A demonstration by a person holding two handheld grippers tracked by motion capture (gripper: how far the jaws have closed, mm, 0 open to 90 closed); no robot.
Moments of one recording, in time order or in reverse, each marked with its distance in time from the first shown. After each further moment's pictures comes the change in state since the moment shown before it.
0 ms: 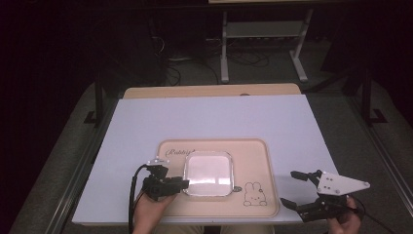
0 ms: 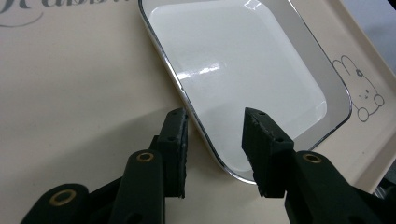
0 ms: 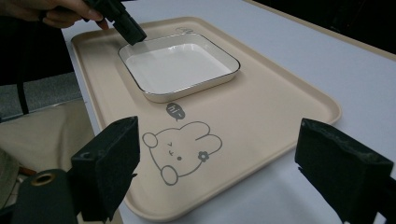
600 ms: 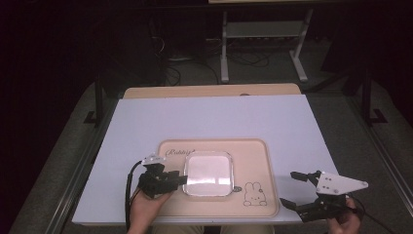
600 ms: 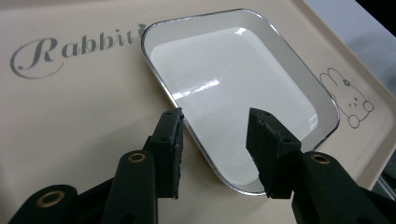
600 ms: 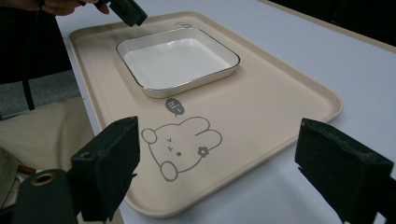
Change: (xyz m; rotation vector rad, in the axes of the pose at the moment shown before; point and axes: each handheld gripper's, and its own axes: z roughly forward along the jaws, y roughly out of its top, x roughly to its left) left arm 0.002 0.007 -0.014 -0.080 -0.009 0.094; right arm -0.001 -0.002 0.002 0.016 -0.003 0.011
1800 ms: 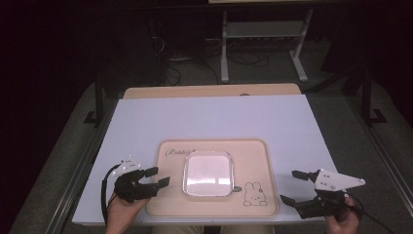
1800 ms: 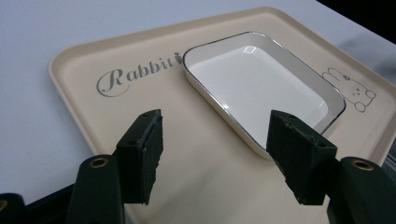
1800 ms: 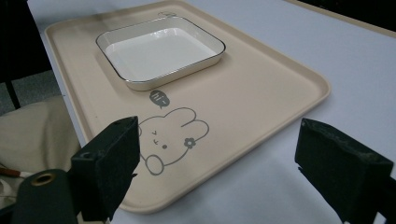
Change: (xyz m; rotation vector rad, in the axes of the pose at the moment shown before) left arm 0.033 -0.023 -0.045 -0.152 -0.003 0.132; right arm -0.006 -0.004 0.004 0.036 -0.044 0.045
